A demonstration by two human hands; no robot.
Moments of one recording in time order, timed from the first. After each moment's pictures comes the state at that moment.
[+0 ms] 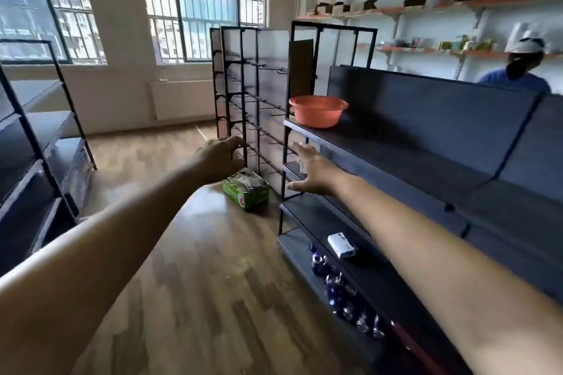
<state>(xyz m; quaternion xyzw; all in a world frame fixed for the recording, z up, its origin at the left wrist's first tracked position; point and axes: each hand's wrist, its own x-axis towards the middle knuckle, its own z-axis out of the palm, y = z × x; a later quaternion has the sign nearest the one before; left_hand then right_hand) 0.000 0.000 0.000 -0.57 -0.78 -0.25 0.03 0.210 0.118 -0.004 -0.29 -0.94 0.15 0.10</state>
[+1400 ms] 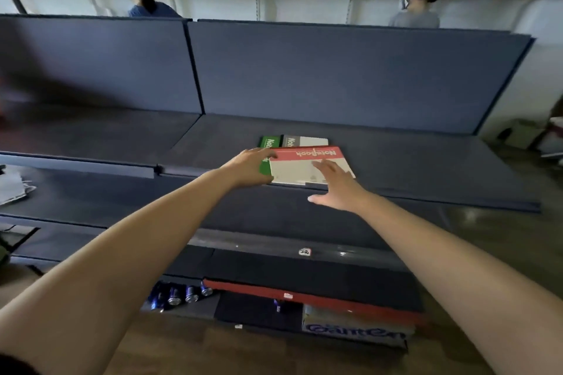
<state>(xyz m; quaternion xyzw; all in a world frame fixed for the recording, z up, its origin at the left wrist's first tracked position) 0.586 0.272 -0.090 -0.89 -0.41 -0.08 -0.15 0.801 0.173 -0.131 -0.72 -0.67 0.11 0.11</state>
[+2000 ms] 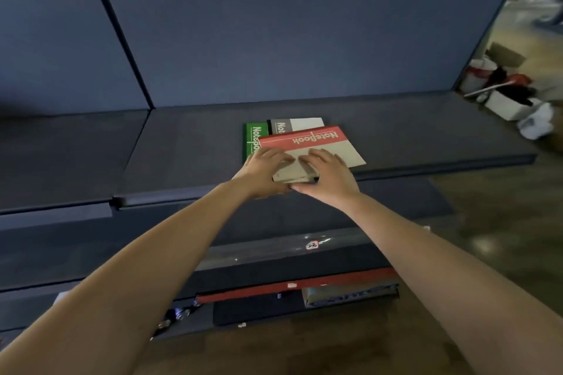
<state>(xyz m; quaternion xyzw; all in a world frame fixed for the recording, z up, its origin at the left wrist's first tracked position) 0.619 0.356 -0.158 -0.96 -0.24 -0.05 -0.14 0.768 0.237 -0.176 -0.80 -0.58 0.01 0.18</state>
